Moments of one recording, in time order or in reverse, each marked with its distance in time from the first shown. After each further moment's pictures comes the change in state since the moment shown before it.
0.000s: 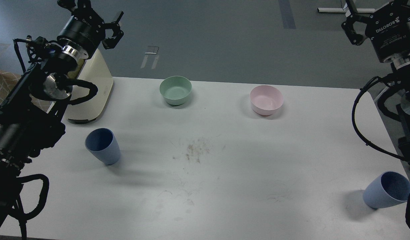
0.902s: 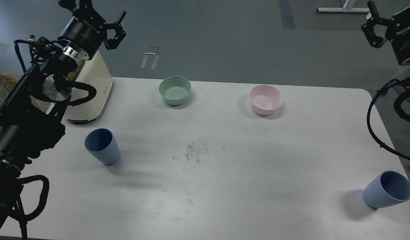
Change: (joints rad) left arm 0.056 -0.008 0.001 -0.049 0.002 -0.059 -0.001; right arm -0.019 -0.043 0.028 -0.036 0.005 0.000 0.008
